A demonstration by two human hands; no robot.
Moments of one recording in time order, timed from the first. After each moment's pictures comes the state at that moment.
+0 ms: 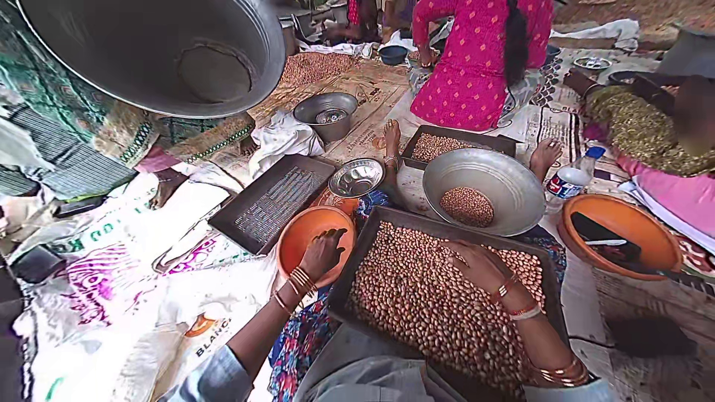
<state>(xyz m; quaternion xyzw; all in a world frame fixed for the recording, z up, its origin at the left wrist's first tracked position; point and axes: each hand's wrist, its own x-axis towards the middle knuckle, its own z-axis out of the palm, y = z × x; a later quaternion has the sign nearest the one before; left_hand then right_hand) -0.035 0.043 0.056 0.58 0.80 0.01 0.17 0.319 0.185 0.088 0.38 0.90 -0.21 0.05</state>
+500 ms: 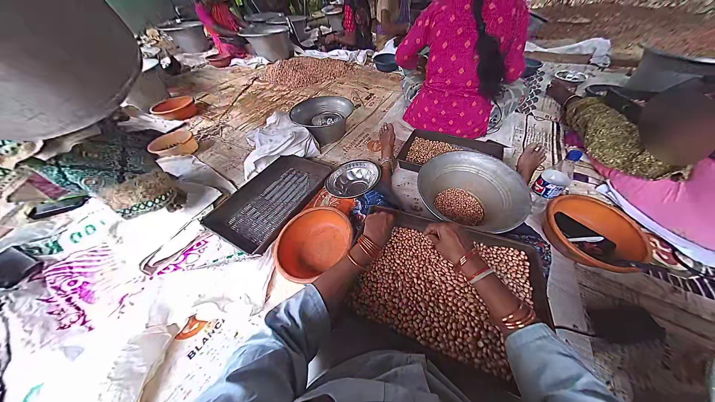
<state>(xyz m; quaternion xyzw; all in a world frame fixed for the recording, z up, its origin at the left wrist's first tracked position) 0.073 0.148 0.074 0.60 0.79 -0.04 0.14 0.267 0.196 0.090 0.43 0.89 -0.18 0.00</state>
